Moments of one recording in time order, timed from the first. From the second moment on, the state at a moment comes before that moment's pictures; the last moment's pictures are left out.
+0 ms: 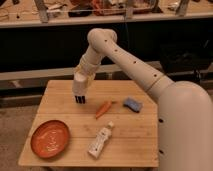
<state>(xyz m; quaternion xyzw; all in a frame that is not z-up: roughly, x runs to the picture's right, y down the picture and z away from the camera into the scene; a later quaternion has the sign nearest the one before) -0.121 -0.064 0.743 -0.20 -0.35 -0.31 0.86</state>
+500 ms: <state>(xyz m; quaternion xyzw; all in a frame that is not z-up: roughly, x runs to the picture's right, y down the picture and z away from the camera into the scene) -0.121 -0.106 0.745 -0.20 -0.36 -0.30 0.86</state>
